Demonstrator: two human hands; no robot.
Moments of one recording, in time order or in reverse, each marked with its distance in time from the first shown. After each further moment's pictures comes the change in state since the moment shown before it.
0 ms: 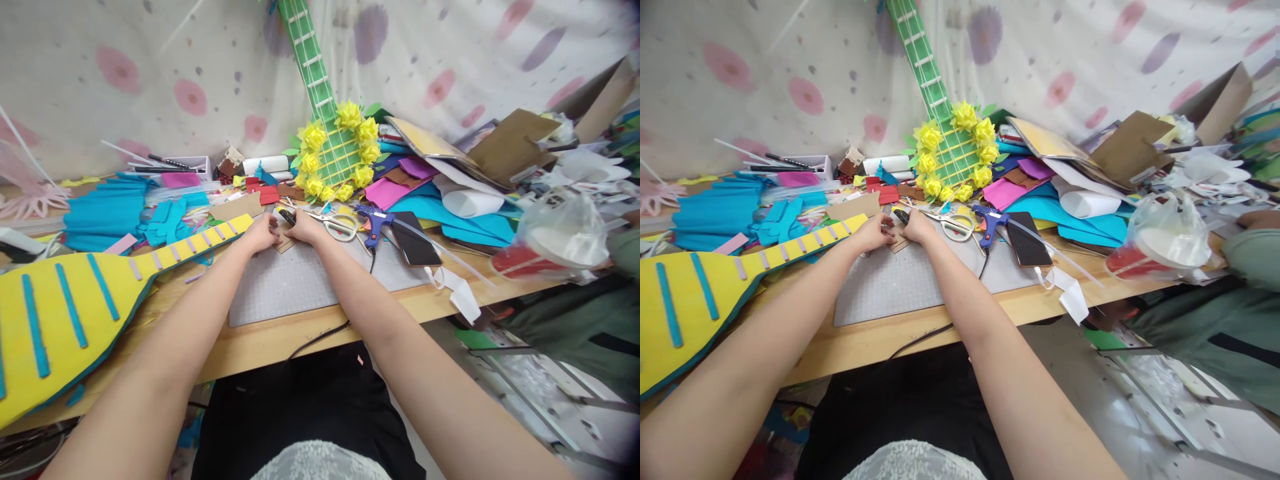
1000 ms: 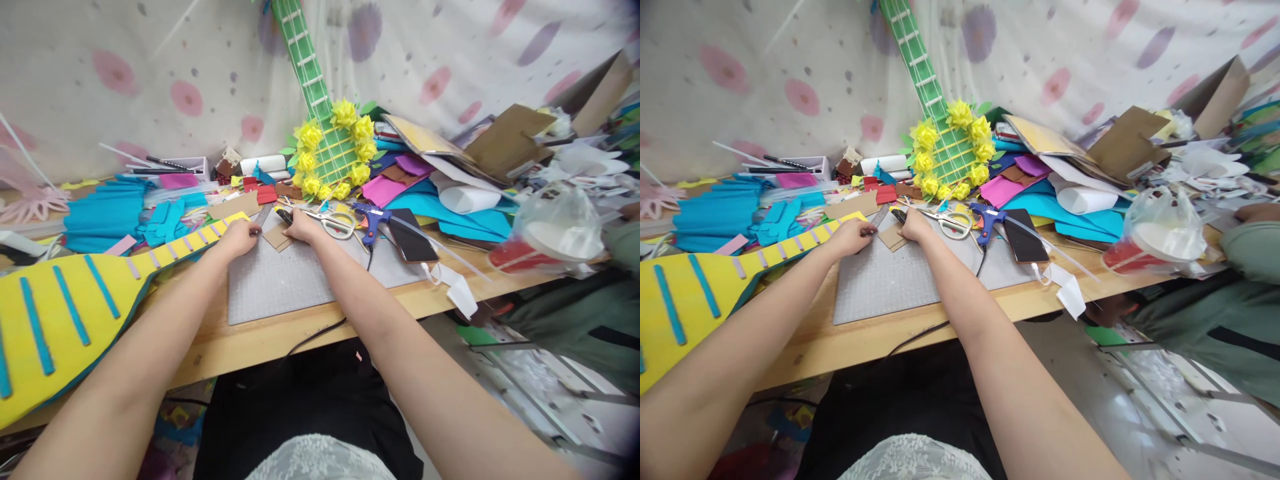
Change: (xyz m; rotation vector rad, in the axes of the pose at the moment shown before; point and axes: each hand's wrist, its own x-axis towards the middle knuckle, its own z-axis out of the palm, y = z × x) left_hand -0.028 -0.005 -0.036 0.525 0.060 0.136; right_hand 0.005 0.001 0.004 0.008 -0.004 -0.004
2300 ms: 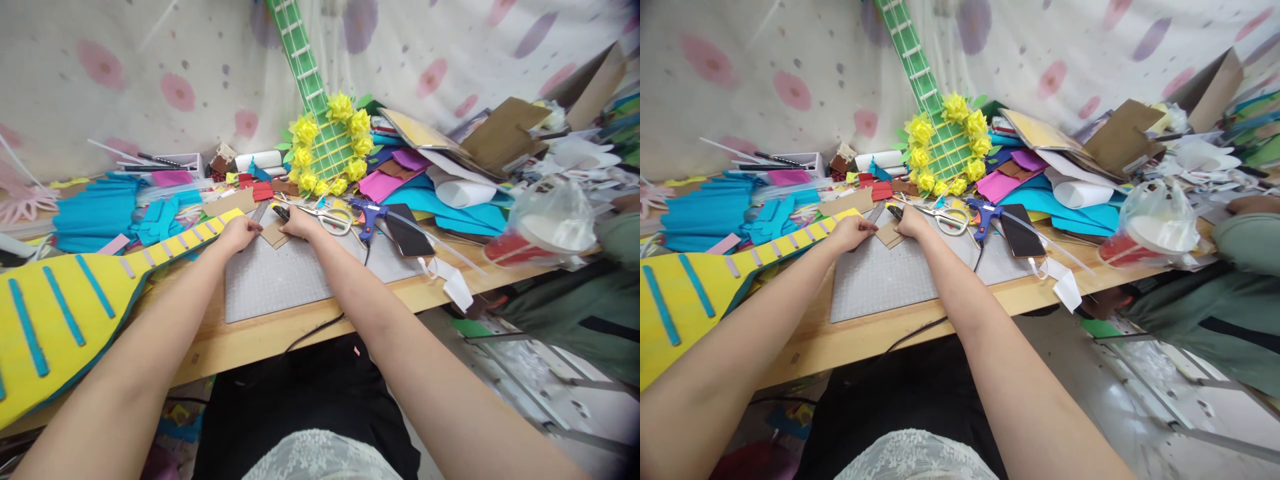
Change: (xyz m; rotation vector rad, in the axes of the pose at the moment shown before) left_hand 0.011 0.000 0.009 -0.156 -0.031 -0.118; right_hand -0.005 -0.003 -0.007 -0.049 -0.028 -0.012
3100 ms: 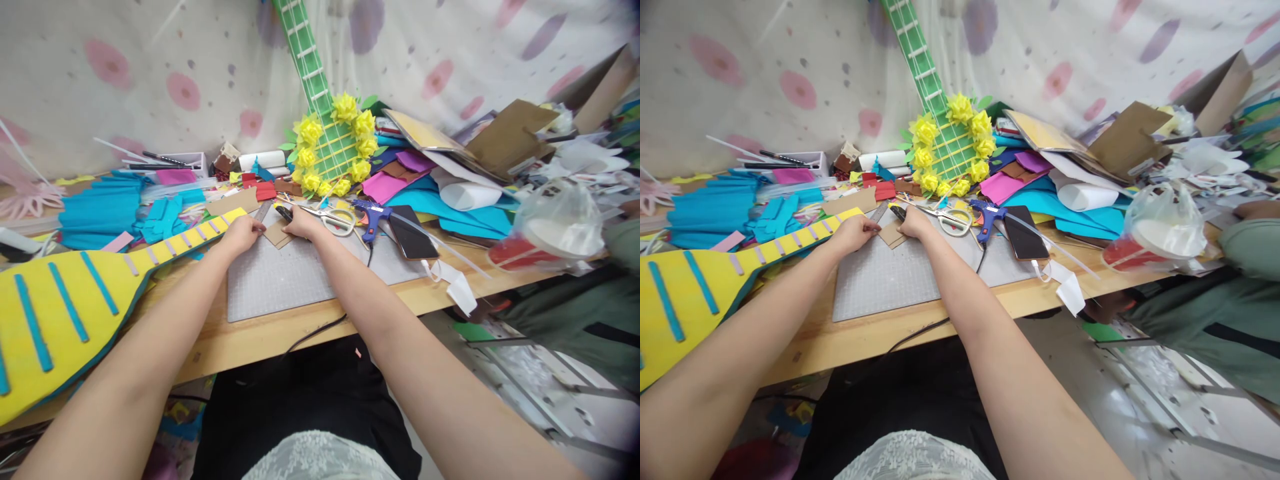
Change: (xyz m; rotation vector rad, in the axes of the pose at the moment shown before) left_hand -0.004 0.002 0.000 0.107 0.027 0.062; right_hand -0.001 0.000 0.001 0.005 -0.013 0.003
